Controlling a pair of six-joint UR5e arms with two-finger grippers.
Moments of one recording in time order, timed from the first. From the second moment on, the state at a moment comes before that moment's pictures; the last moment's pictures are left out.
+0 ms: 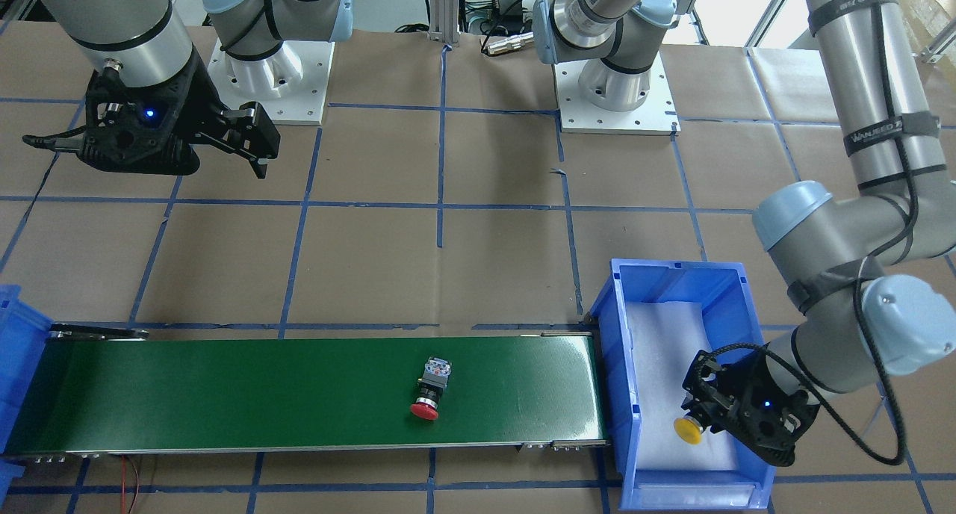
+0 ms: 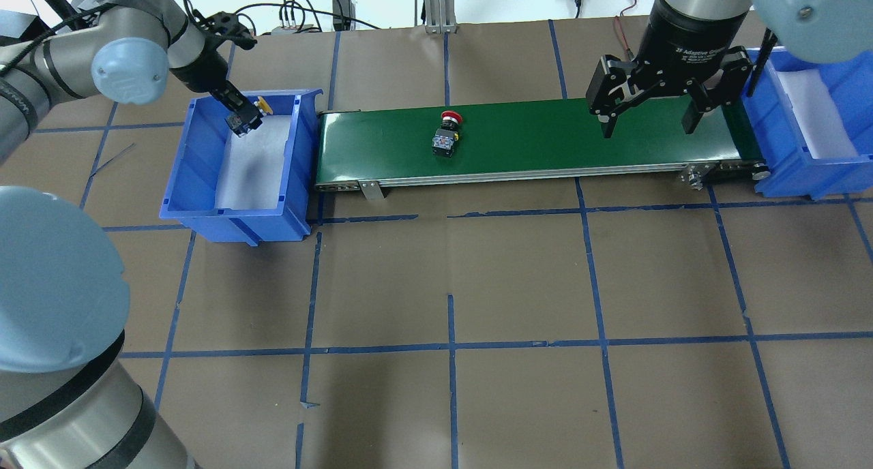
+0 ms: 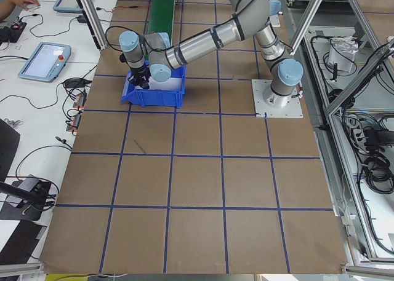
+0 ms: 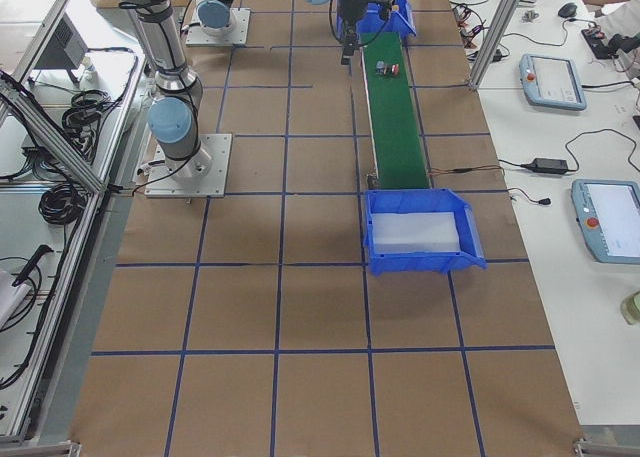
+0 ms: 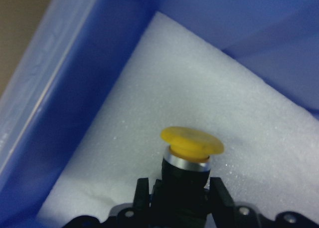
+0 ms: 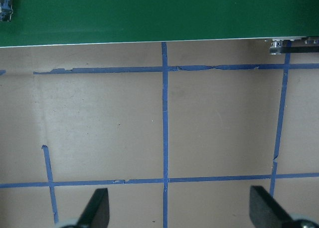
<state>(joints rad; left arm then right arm) -1.36 -2.13 -1.38 -1.18 1.41 0.87 1.59 -1.50 1.48 -1.46 -1.60 0.03</state>
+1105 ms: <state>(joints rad) -1.68 -2.12 -1.39 -1.13 1.43 -0.18 1.59 -1.50 1.48 -1.46 -1.60 0.02</state>
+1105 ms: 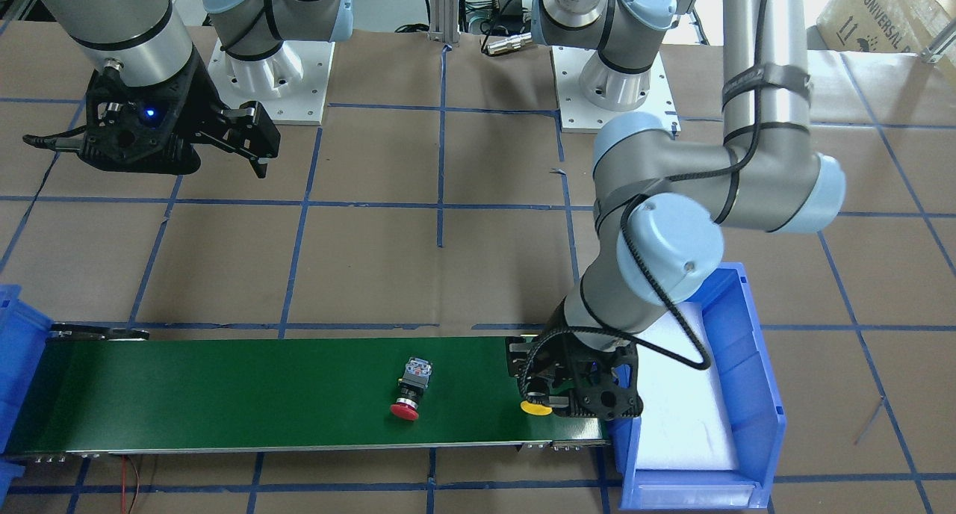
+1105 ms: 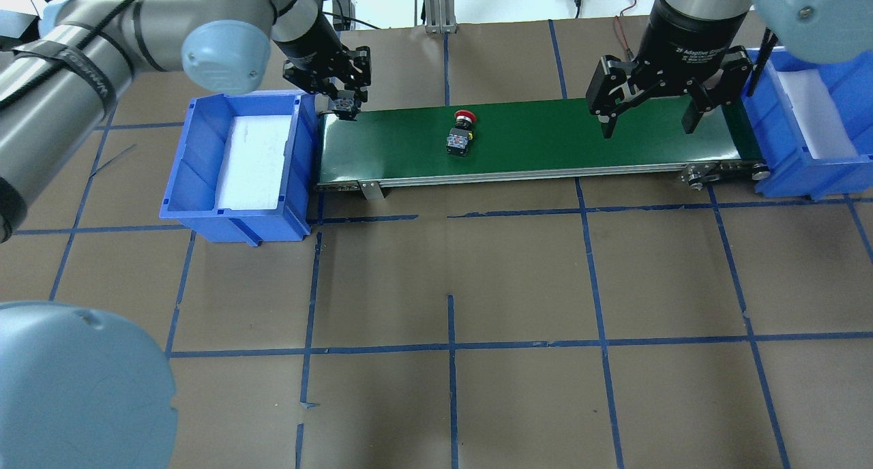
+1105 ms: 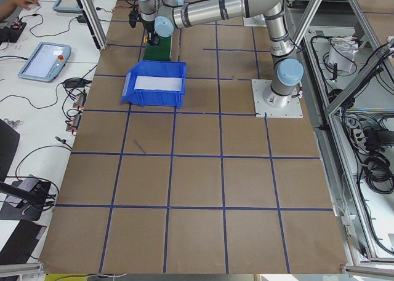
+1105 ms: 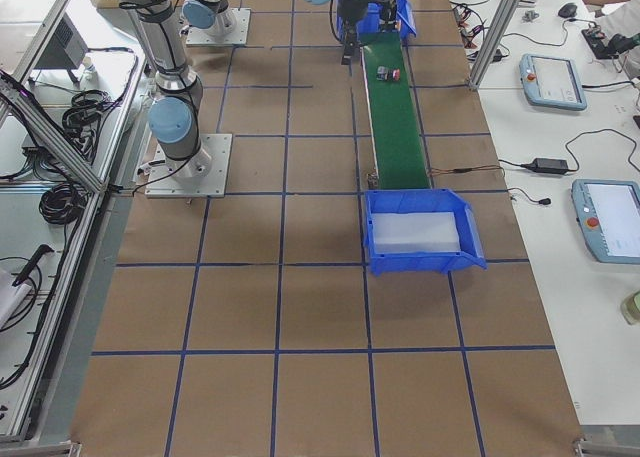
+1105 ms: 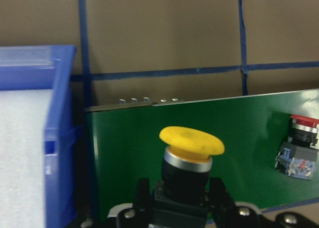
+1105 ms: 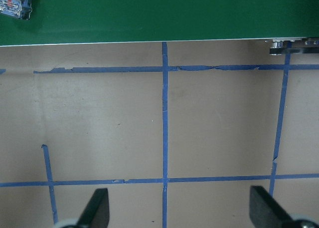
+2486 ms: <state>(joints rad) -1.67 -1.89 -1.39 -1.41 1.58 -0.25 1.59 -1.50 1.48 -1.46 -1.60 0.01</state>
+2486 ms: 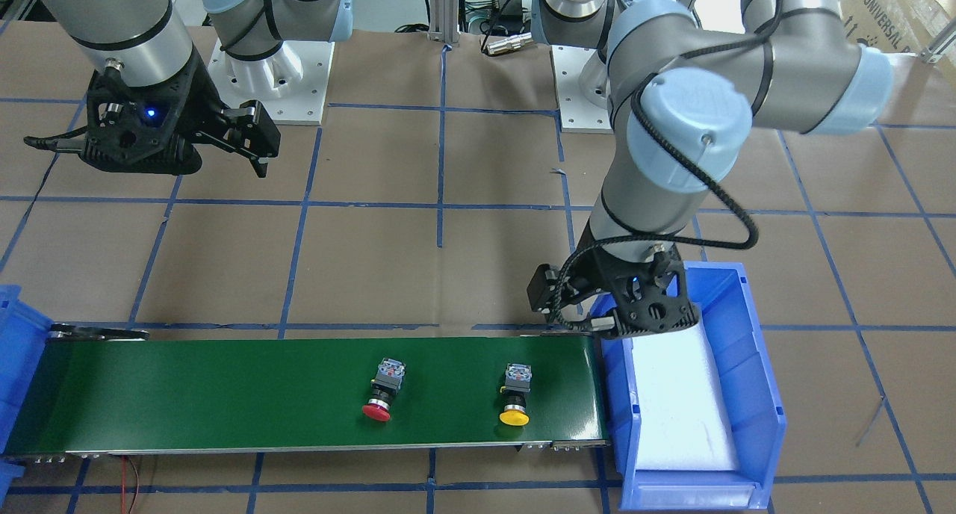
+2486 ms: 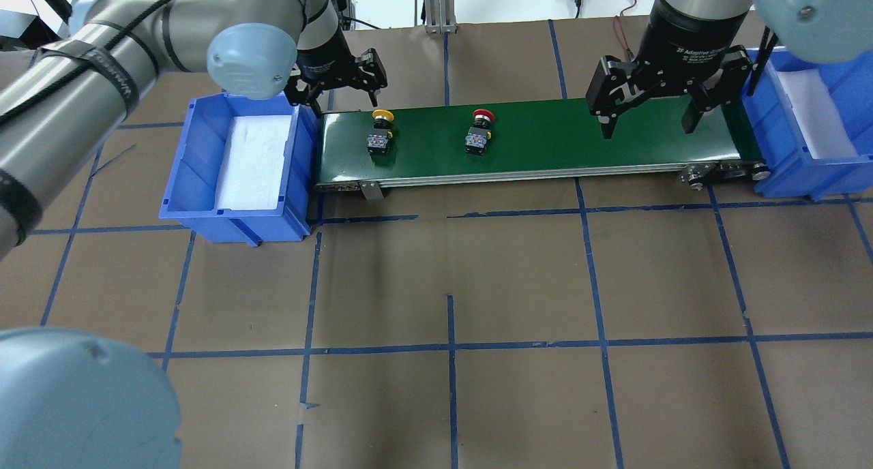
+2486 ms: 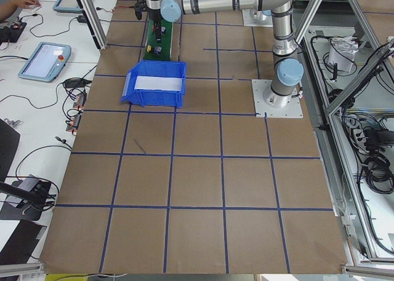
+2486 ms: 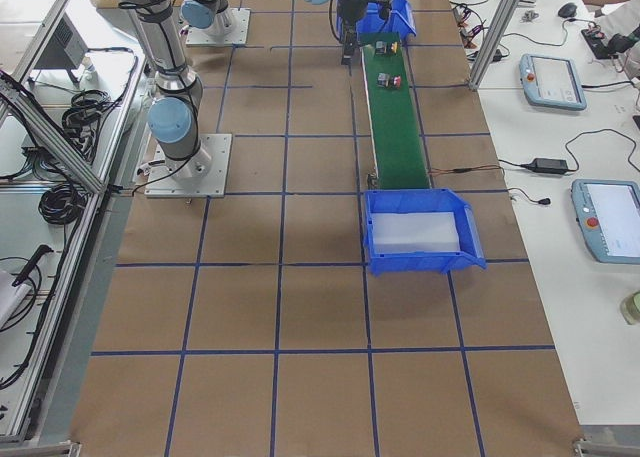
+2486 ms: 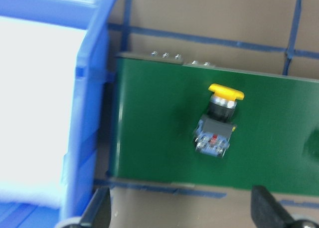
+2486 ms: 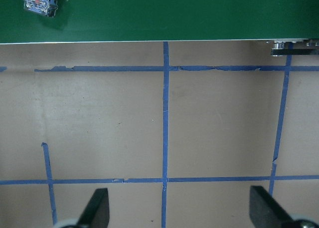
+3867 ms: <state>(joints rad) -1.60 -1.59 -1.63 -1.51 1.63 -0.09 1.56 -1.49 1.46 -1.54 -1.54 0.00</state>
